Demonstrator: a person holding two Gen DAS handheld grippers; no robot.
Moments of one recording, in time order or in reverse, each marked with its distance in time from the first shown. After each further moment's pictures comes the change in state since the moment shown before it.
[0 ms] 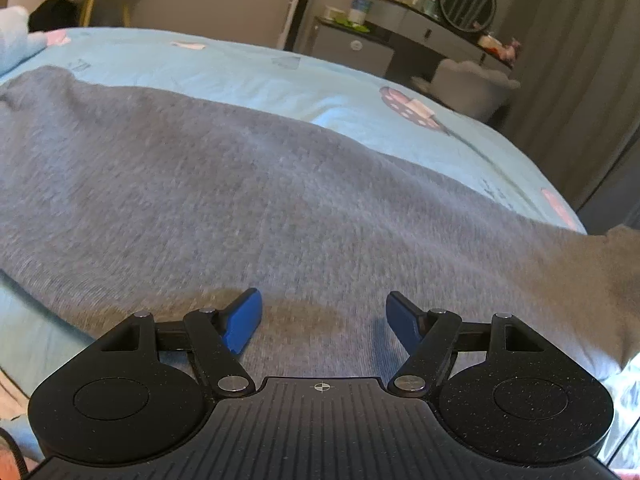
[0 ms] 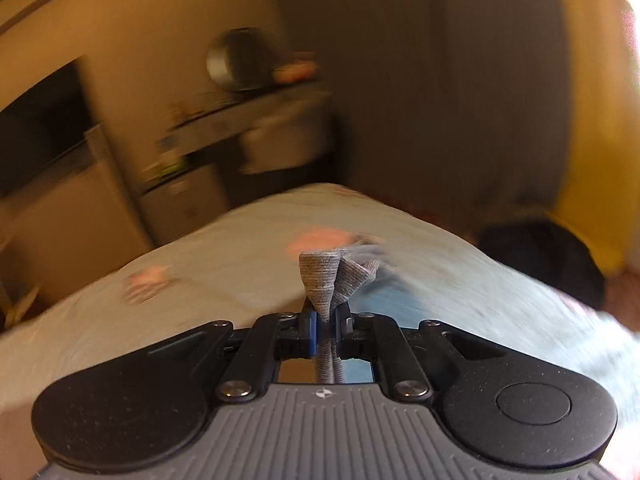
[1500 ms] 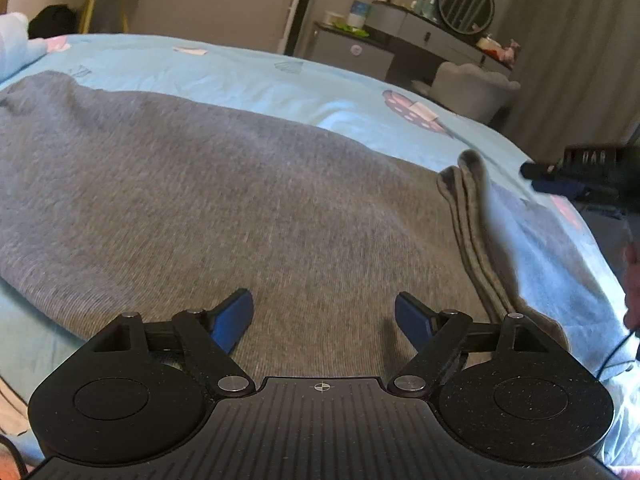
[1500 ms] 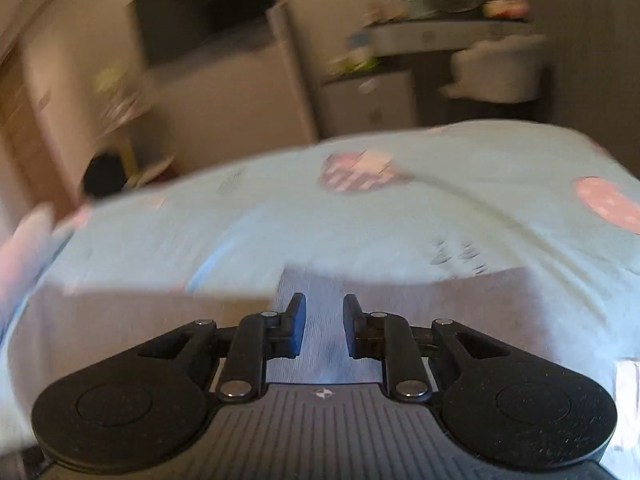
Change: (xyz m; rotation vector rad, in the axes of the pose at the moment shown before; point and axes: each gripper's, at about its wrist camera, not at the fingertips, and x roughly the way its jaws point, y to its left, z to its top) left arm 0.007 0.004 0.000 0.034 -0.016 0.012; right arm 0.115 0.185 -0.059 -0.221 0.220 0.391
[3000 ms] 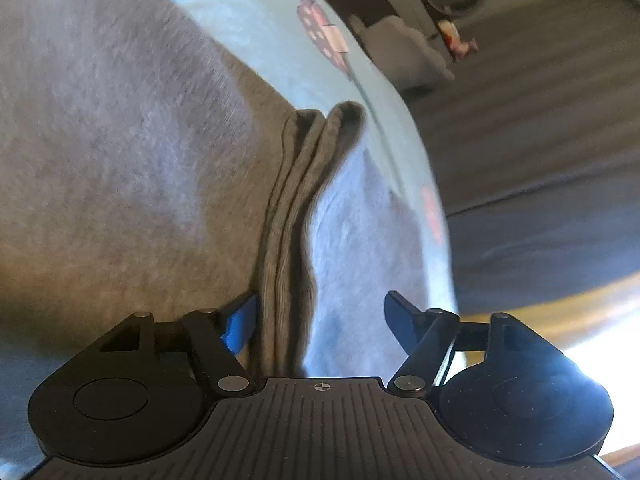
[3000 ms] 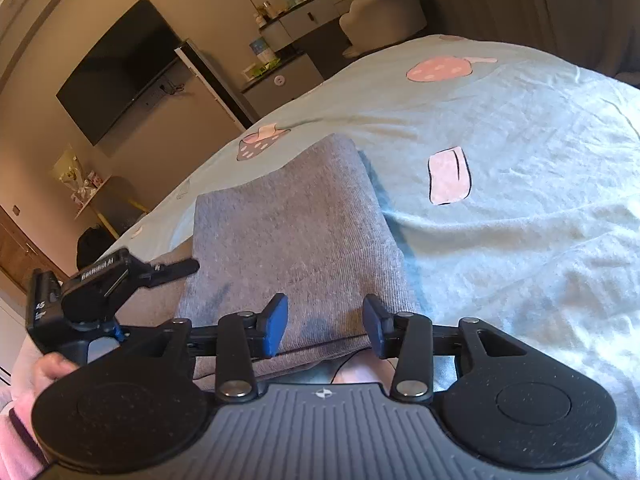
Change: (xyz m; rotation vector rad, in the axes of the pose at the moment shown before) left arm 0.086 -0.052 0.028 -0.421 0.318 -0.511; right arm -0.140 -0.111 -0.124 0.365 0.032 0.013
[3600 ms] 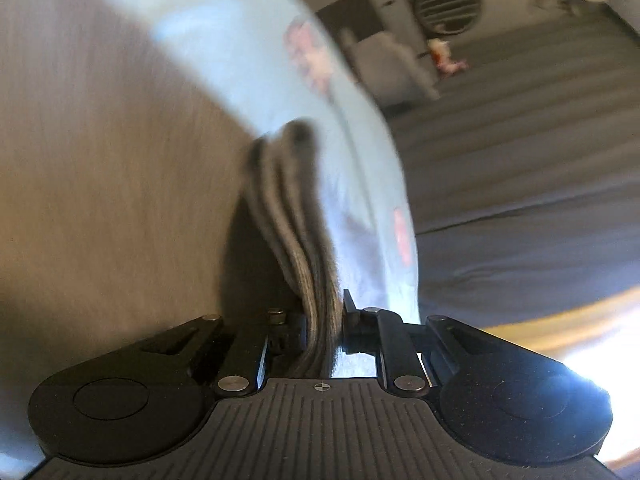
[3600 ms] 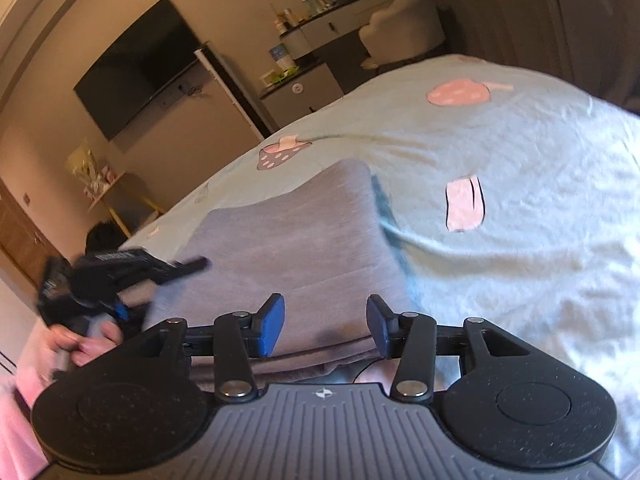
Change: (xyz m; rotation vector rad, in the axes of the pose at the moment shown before) left arm -0.042 -0.012 0.023 0.016 -0.051 -0.044; right arm -0.021 0.021 0.011 -0.069 -0.023 0.017
